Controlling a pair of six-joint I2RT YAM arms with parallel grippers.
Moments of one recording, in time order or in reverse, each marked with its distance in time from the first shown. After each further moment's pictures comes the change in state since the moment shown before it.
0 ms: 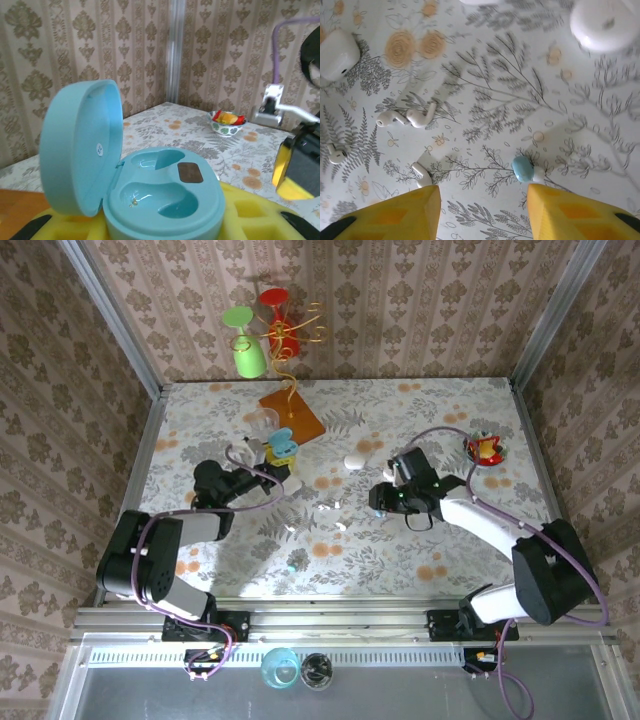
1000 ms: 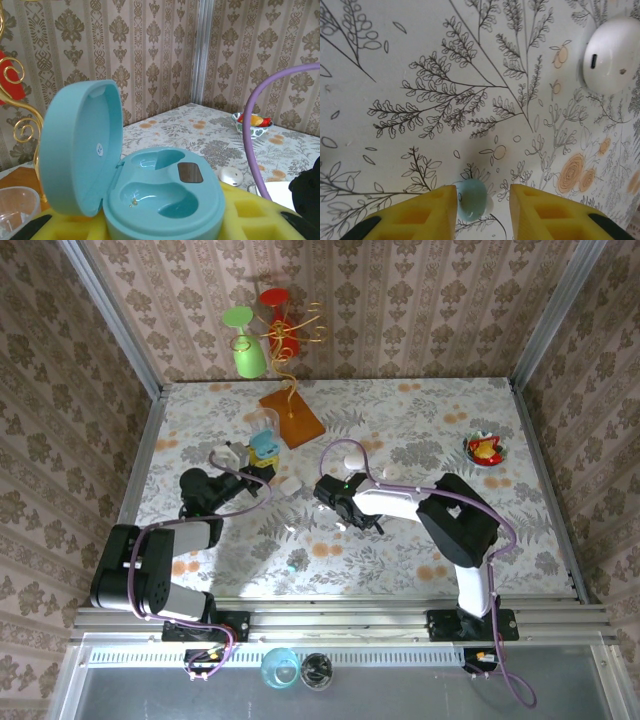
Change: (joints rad) left arm 0.077 -0.063 -0.054 0.000 -0.021 0.000; right arm 0.306 0.545 0.325 -0.359 0.683 -0.317
